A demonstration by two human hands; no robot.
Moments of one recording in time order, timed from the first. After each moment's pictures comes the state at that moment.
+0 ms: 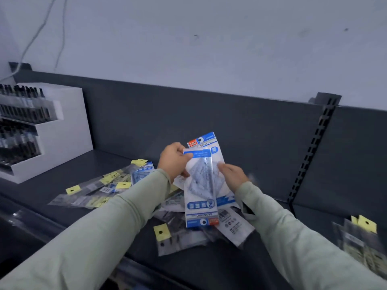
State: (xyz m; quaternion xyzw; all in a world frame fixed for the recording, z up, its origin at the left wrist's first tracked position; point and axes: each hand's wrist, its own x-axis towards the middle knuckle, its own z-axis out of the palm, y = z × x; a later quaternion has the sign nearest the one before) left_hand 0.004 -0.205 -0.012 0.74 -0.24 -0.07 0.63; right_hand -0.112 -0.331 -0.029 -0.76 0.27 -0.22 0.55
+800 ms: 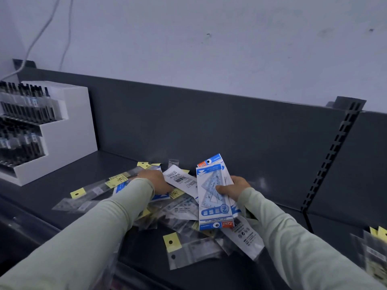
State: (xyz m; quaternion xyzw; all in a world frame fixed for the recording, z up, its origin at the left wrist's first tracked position) left_hand 0.064 -0.156 -0.038 0.95 -0.28 -0.11 0.03; right_hand -0.089 -0.331 -0.042 -0.78 0.33 -0.10 0.53
